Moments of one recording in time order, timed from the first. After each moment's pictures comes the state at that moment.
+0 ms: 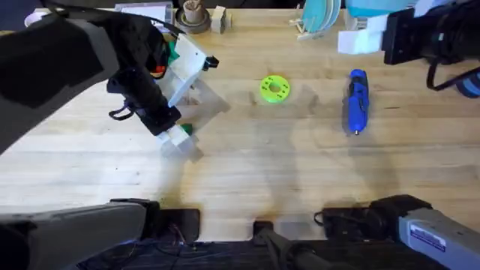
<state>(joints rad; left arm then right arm) -0.09 1.45 0.99 -1.15 0.02 0.70 0.16 1.08 1.14 -0.78 0.06 -0.04</state>
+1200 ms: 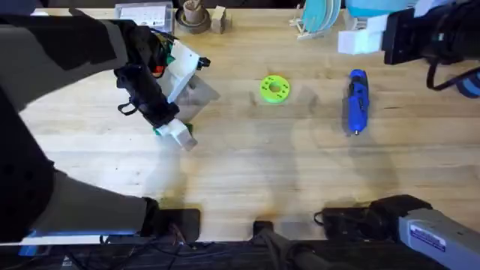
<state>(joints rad) 0.00 1.65 1.00 -1.04 0.02 0.72 0.16 1.08 1.14 -0.78 0.06 -0.04</state>
